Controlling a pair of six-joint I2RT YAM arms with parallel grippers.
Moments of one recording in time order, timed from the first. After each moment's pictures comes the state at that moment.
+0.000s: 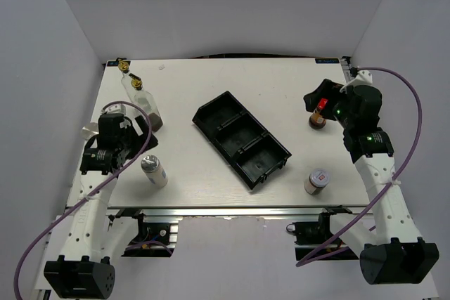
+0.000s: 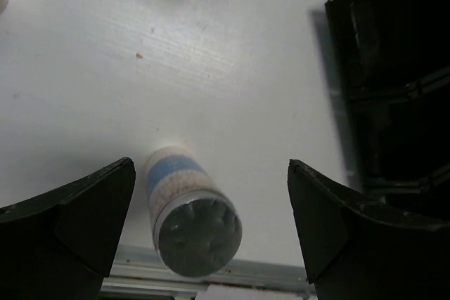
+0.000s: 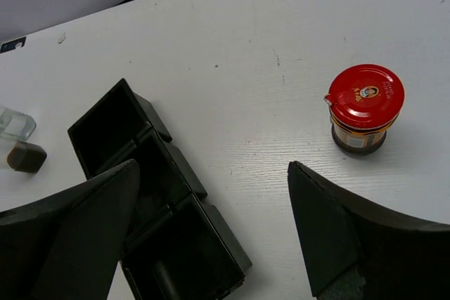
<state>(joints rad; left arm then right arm) -0.02 0.85 0.88 -0.78 -0.01 -0.46 0.07 0.96 1.01 -0.37 -0.12 0.35</state>
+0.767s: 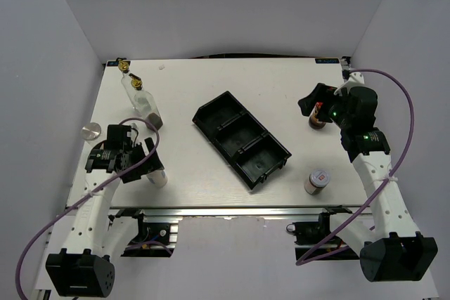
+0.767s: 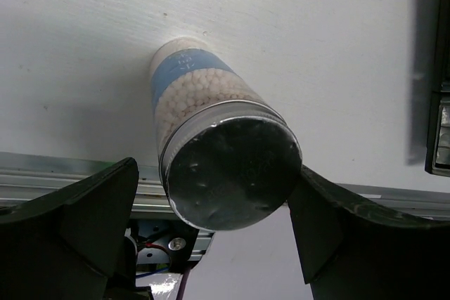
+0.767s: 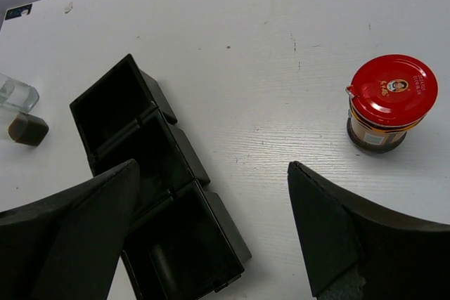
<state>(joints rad) -0.02 0.86 0.80 -1.03 0.11 -0.39 0.07 0.98 0.97 -0.34 -0.22 0.32</state>
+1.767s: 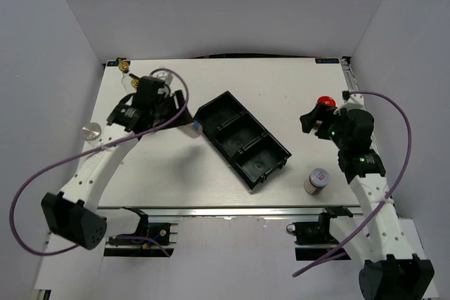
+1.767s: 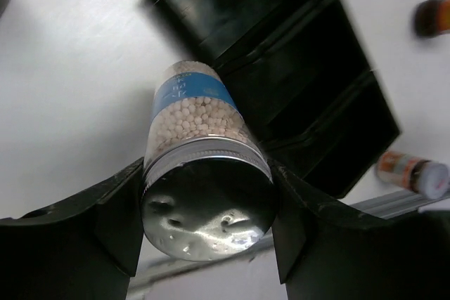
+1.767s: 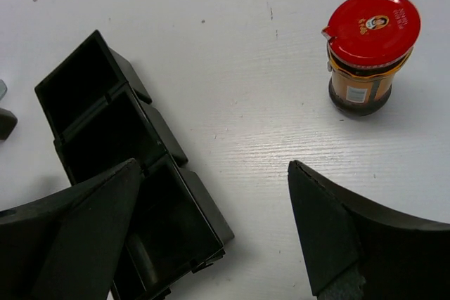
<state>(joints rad) -0.33 1.20 1.22 -0.85 0.09 -0.48 0.07 0.84 0.75 -0.29 -0.17 0.32</state>
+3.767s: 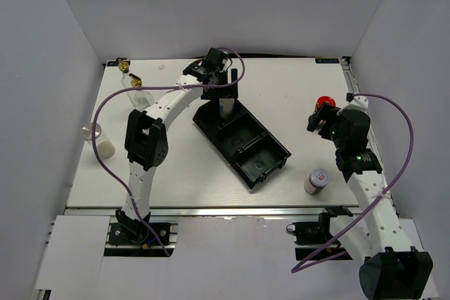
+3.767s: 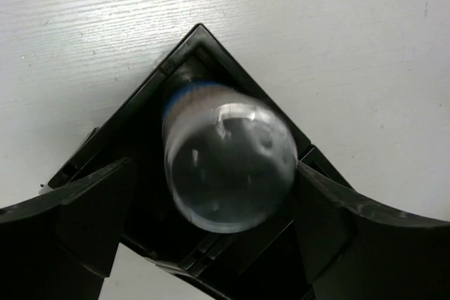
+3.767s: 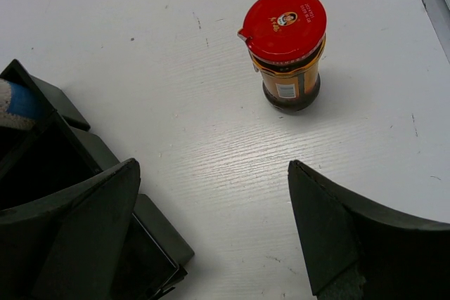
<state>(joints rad) -0.54 2.16 2.02 -0.76 -0.05 -0.44 0.07 0.83 0.69 -0.24 0.05 0.32</state>
